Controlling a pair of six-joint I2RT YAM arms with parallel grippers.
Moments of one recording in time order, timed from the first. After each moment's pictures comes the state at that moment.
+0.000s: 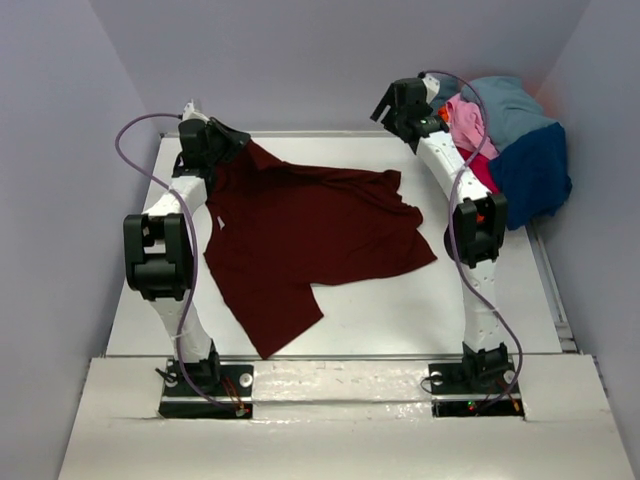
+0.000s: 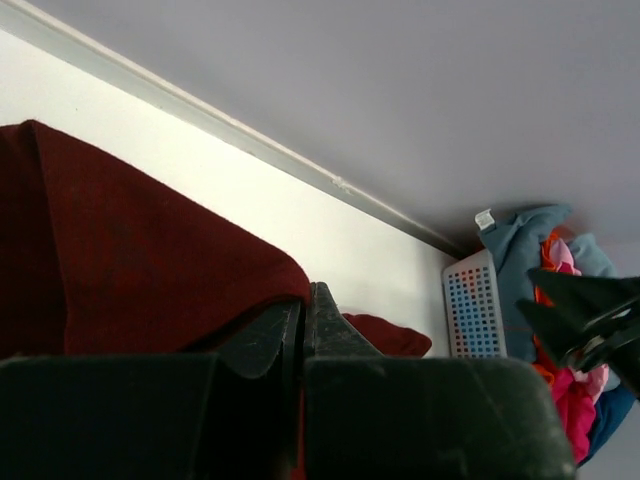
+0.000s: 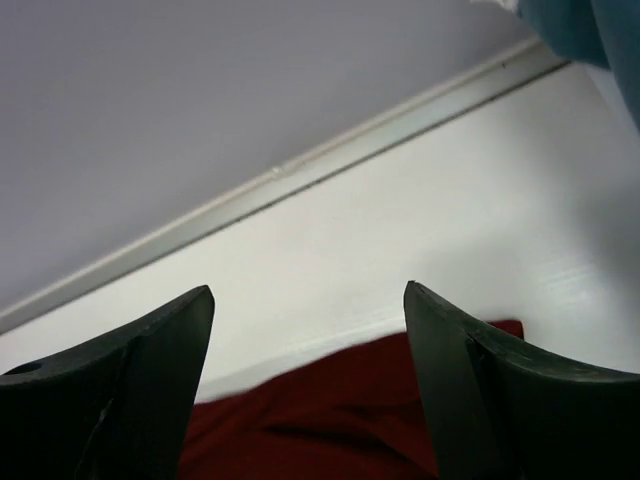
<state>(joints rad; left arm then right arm) 0.00 1.88 1.38 0.29 0.29 -0.83 0.28 2.31 2.26 -0.49 0.30 0.67</state>
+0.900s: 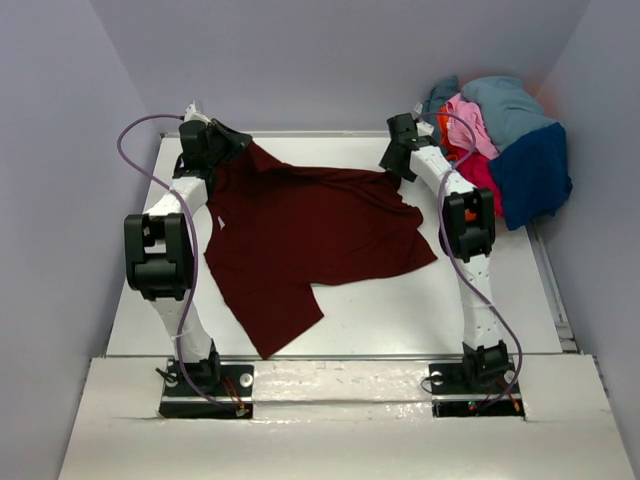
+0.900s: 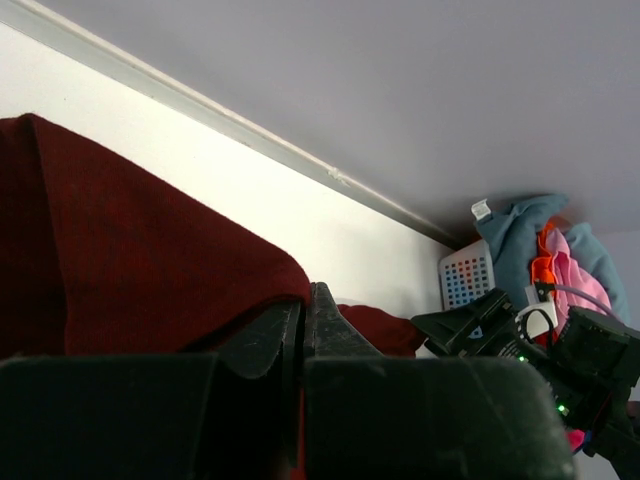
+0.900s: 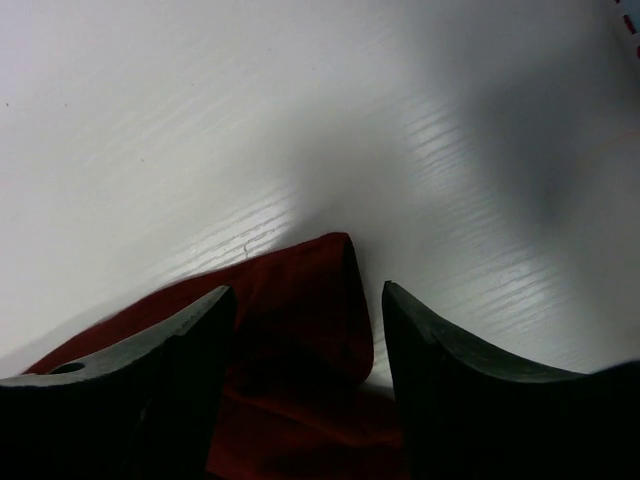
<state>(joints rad) 0.00 1.88 1.37 0.30 0.31 -0.83 0.26 2.47 2.22 -0.68 0.38 0.69</state>
